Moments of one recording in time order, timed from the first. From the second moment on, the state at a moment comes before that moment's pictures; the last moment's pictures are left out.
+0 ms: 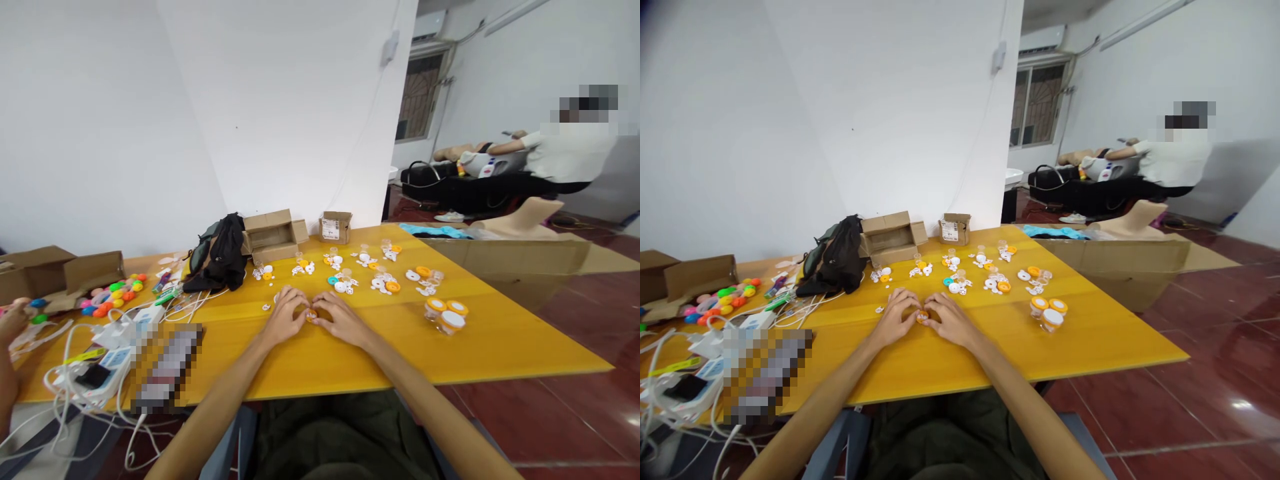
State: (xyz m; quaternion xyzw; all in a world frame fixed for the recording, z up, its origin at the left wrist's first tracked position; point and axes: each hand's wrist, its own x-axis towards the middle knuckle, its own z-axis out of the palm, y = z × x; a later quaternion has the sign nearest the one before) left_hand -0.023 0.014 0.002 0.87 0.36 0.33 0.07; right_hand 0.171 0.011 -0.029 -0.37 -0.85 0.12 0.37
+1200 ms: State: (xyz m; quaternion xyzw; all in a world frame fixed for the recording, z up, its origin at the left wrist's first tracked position) left_hand -0.081 0.040 0.005 0.82 0.53 0.22 0.07; right_hand 0.169 0.007 -0.019 -0.38 -0.85 0.13 0.33
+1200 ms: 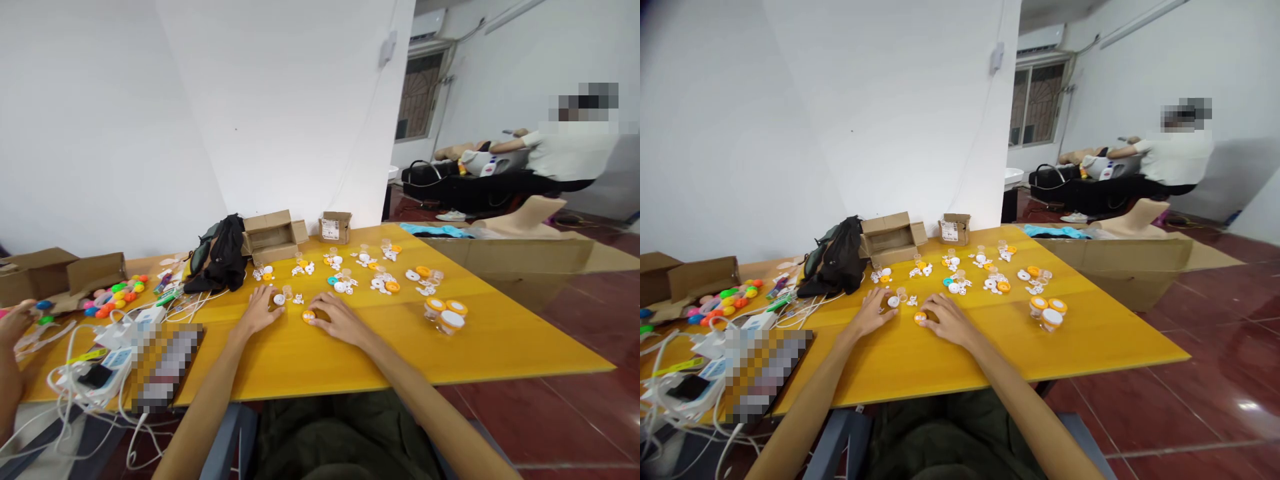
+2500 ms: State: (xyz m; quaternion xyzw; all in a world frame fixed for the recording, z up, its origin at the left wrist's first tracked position) left_hand -0.029 0.013 0.005 0.87 0.34 0.31 0.19; right_hand 0.171 0.009 -0.022 -0.38 -0.84 0.16 0.36
